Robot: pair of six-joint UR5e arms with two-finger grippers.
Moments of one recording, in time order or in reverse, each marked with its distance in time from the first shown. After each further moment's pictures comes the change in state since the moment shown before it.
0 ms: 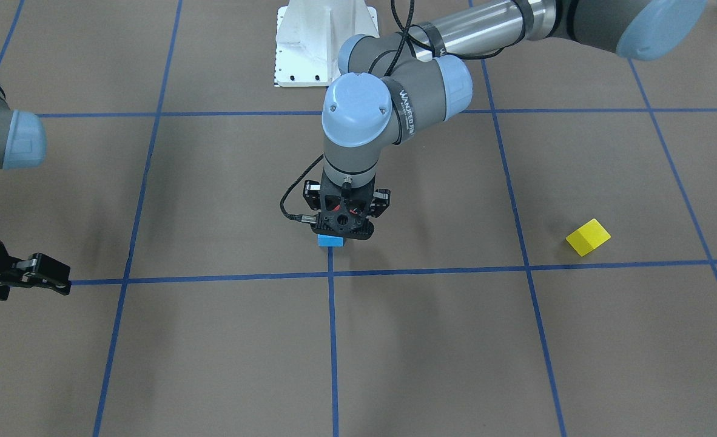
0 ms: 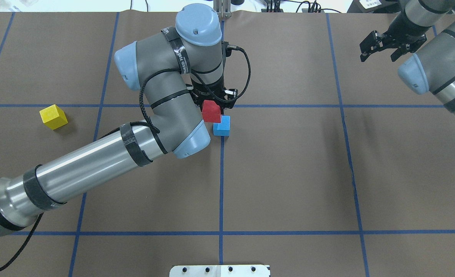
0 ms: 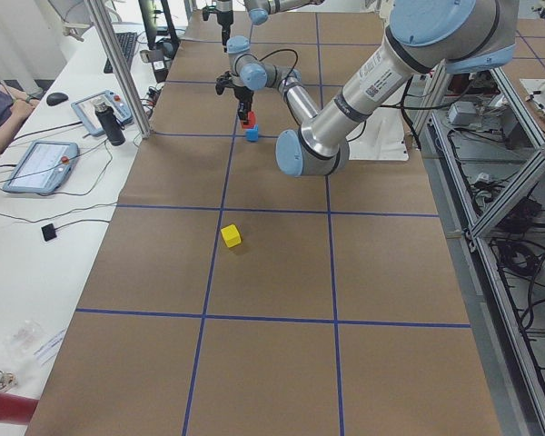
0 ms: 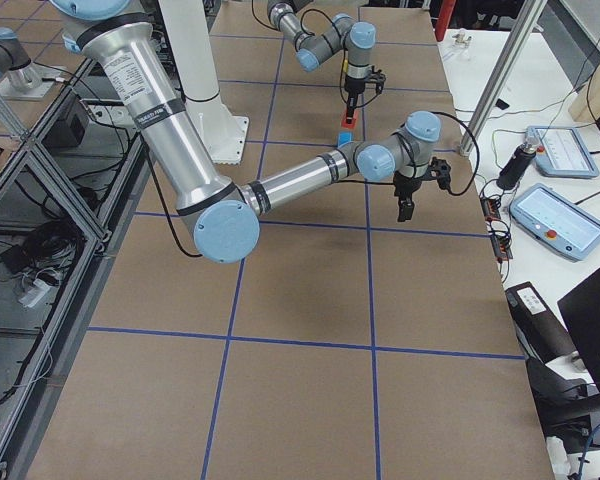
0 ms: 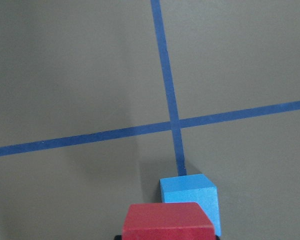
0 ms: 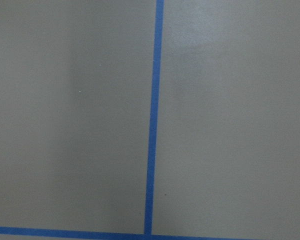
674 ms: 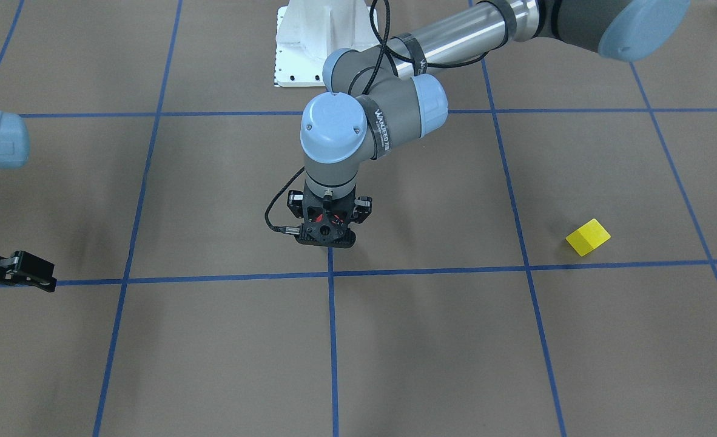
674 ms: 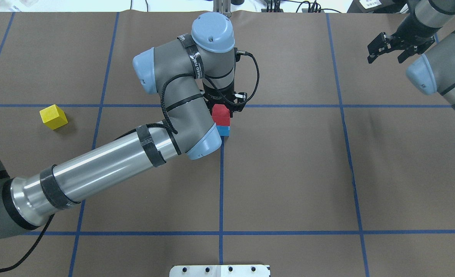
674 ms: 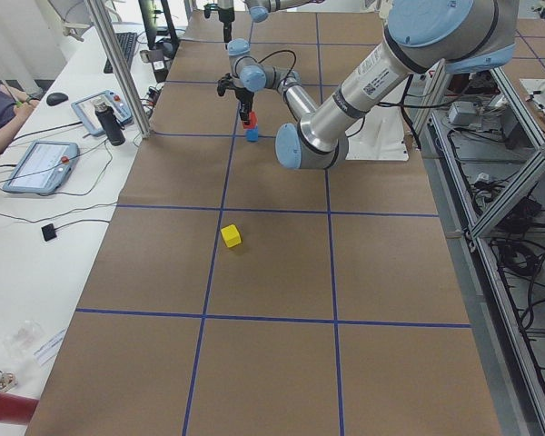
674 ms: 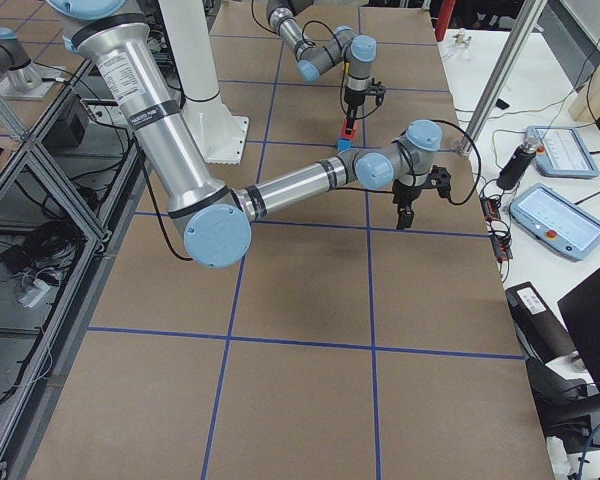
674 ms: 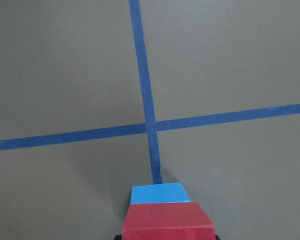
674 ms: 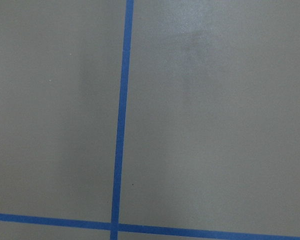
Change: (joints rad) left arm 0.021 -0.051 0.112 -0.067 0.001 -0.048; right arm 0.014 -0.020 0.000 0.002 0.014 -0.023
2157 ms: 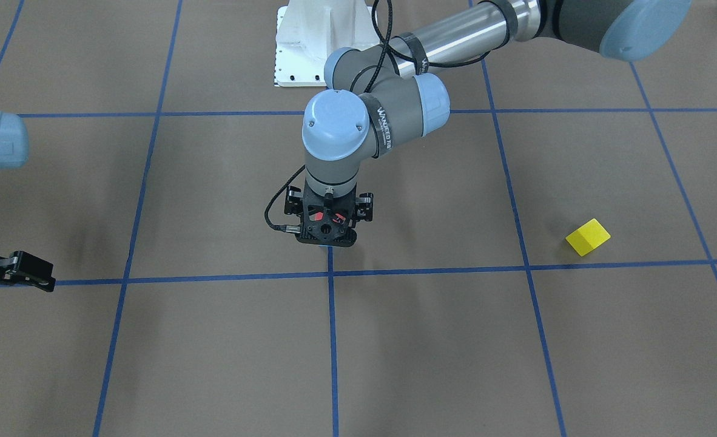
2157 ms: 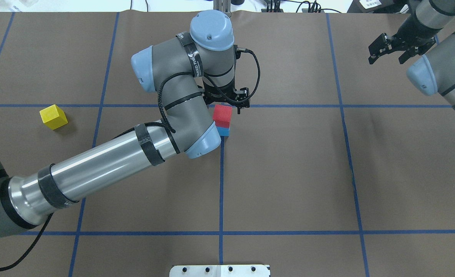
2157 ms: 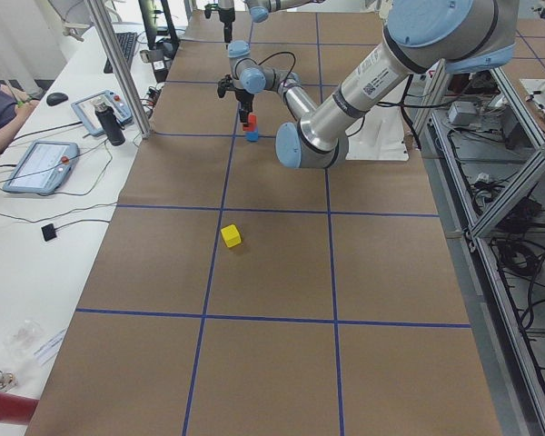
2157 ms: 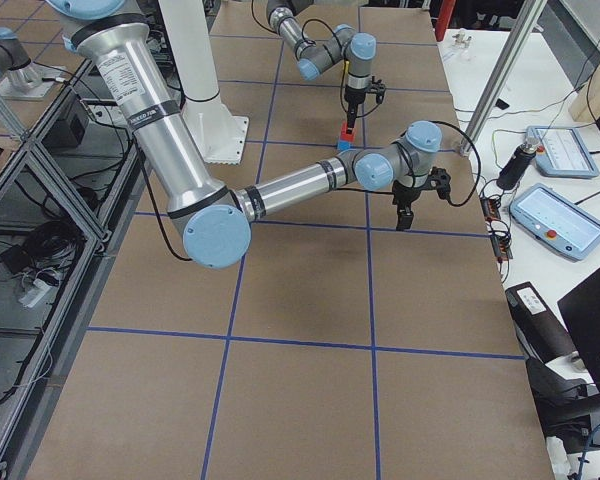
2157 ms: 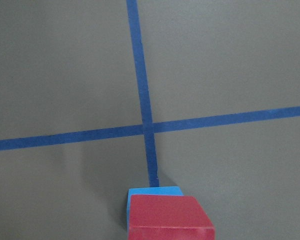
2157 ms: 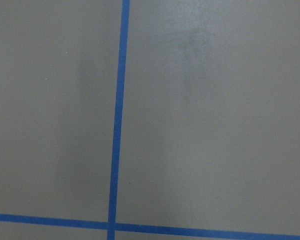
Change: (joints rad) left arm -0.016 0.007 -0.046 0.004 -0.005 -0.015; right arm 0.000 -0.003 -0.001 -0.001 -0.001 0.000
